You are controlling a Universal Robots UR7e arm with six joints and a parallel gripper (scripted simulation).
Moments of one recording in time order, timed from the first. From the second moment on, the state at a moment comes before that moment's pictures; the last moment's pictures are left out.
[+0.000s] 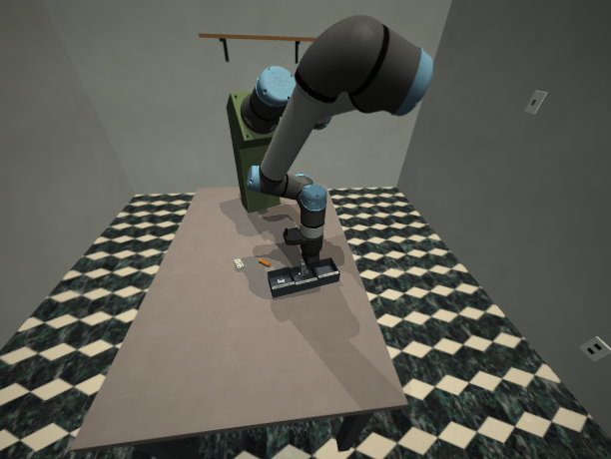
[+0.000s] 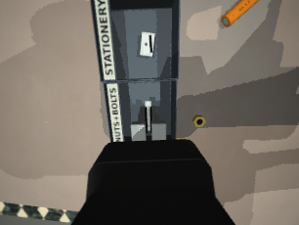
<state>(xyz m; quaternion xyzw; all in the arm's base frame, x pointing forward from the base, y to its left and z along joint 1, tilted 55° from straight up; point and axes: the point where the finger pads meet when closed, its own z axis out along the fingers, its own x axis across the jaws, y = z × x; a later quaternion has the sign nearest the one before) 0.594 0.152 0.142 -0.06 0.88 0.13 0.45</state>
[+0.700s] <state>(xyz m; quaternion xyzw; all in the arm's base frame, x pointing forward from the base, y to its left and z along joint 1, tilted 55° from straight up) 0.604 0.155 0.136 -0.06 0.88 0.13 0.45</state>
